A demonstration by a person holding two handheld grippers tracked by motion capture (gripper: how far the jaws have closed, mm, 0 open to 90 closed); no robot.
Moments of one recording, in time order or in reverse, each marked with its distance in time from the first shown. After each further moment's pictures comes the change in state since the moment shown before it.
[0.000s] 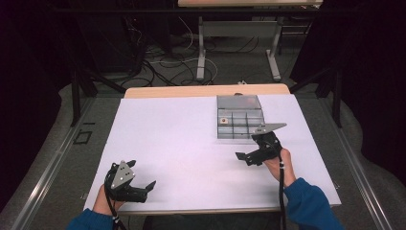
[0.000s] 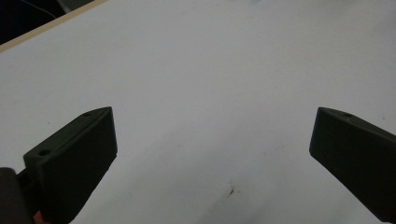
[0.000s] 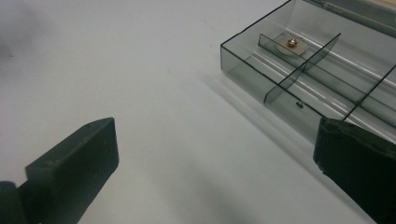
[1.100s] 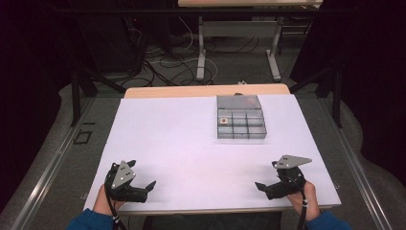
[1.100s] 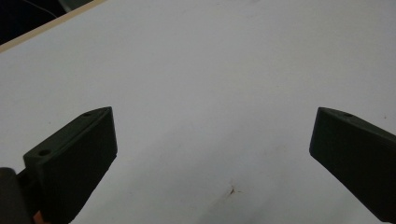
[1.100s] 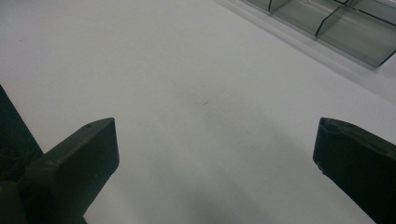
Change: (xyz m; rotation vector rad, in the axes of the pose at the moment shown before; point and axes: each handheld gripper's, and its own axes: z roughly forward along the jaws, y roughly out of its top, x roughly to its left) left arm 0.000 0.000 0.000 0.003 0.006 0.000; right arm 0.030 -0.081 -0.053 0.029 -0.067 -0.004
